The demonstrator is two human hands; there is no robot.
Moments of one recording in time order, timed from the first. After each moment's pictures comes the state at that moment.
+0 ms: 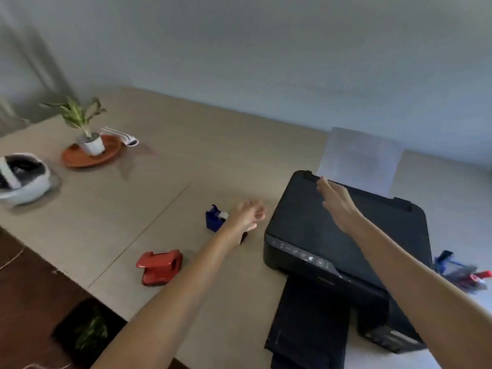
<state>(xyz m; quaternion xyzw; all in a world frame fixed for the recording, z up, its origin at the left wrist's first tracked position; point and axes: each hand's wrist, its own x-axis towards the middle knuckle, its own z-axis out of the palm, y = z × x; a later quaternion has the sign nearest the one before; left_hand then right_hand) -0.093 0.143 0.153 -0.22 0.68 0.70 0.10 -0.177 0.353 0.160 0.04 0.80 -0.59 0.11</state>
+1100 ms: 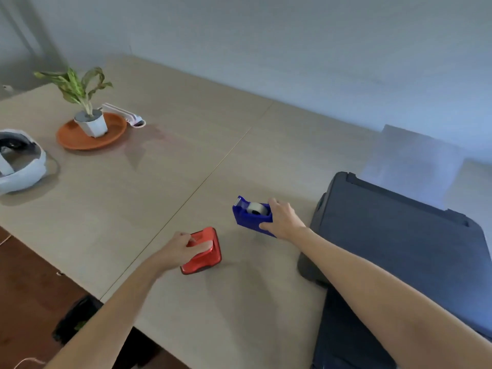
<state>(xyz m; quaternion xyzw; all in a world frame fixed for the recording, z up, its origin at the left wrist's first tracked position) -0.024 -0.121 0.062 -0.22 0.85 0.44 0.20 -0.178 0.121 0.066 -0.19 0.94 -0.22 0.16</state>
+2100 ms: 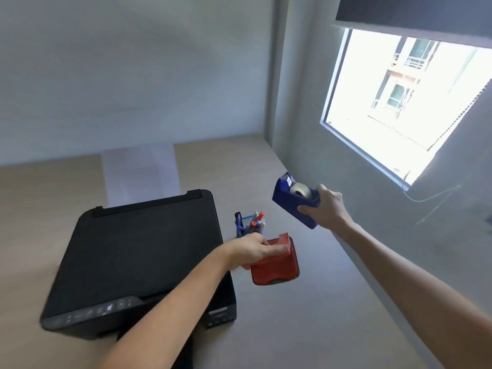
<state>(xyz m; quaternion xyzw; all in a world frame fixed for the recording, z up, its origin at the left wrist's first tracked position) -0.058 0.527 0.178 0.20 0.79 0.34 0.47 -0.024 0.756 0.170 0.26 0.90 -0.33 -0.13</state>
